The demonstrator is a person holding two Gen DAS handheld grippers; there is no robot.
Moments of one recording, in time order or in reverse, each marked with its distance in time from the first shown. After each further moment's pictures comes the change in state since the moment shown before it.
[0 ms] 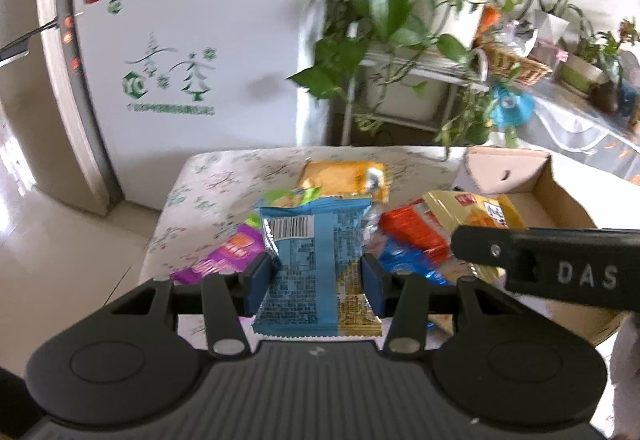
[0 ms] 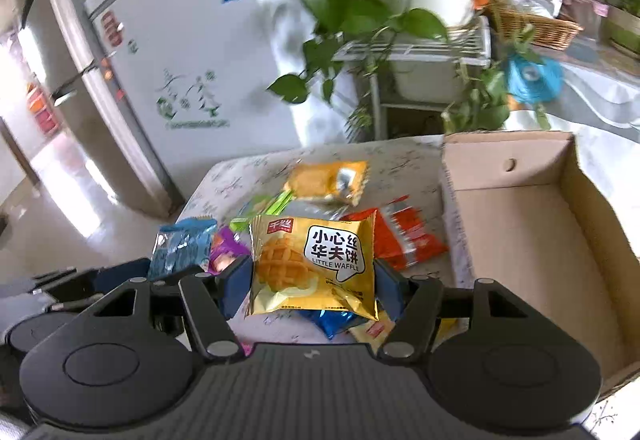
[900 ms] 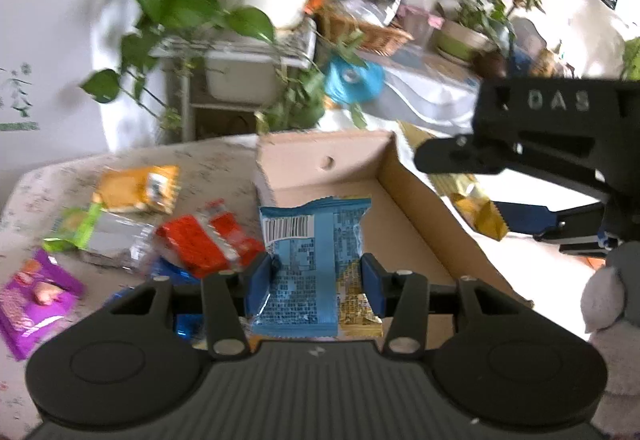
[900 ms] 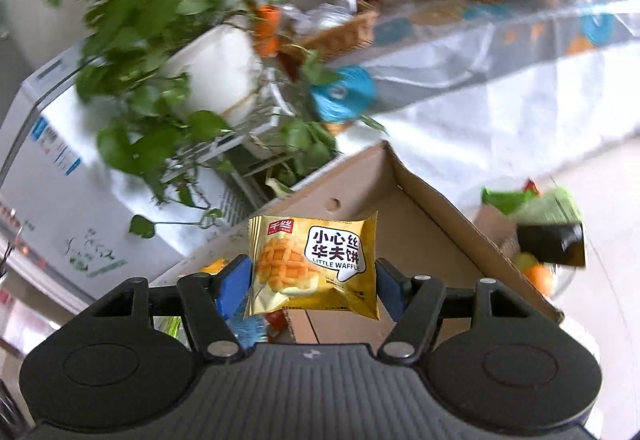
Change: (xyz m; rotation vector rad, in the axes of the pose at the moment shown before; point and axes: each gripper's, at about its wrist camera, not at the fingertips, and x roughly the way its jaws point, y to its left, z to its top) left arm 0.033 -0.145 0.017 0.090 0.072 -0.318; right arm -0.051 -0.133 0.018 0.490 -0.122 -0.178
